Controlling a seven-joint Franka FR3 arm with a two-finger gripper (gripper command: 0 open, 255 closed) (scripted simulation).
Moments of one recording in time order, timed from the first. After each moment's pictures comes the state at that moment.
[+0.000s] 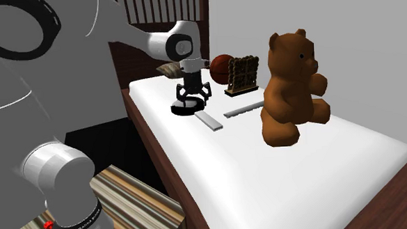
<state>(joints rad) 0.11 -0.11 -0.31 -2.11 -0.06 2.03 -0.73</state>
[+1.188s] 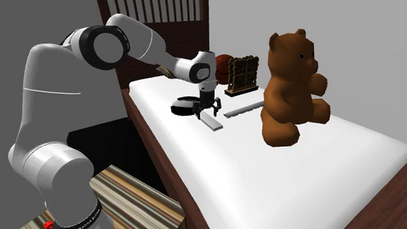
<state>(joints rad) 0.07 0.41 -0.27 -1.76 0.14 2.13 -1.15</state>
